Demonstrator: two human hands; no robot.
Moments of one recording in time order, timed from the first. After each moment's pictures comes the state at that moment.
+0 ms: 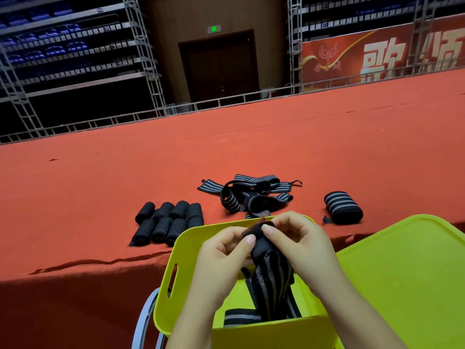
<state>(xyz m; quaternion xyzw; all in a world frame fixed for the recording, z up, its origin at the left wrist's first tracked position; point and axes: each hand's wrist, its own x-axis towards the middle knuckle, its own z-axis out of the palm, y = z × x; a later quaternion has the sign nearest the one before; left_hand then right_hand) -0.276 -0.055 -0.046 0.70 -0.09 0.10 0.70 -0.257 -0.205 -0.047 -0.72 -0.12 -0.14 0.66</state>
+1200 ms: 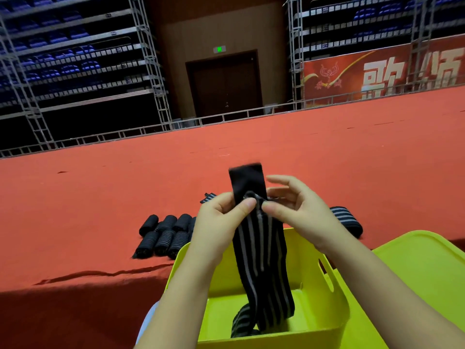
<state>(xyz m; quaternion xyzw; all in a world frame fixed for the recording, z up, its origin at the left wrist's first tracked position) -0.243 -0.063 0.018 0.71 -0.15 0.17 0.67 -0.218 -0.229 0.011 -0.68 -0.26 -0.08 0.68</state>
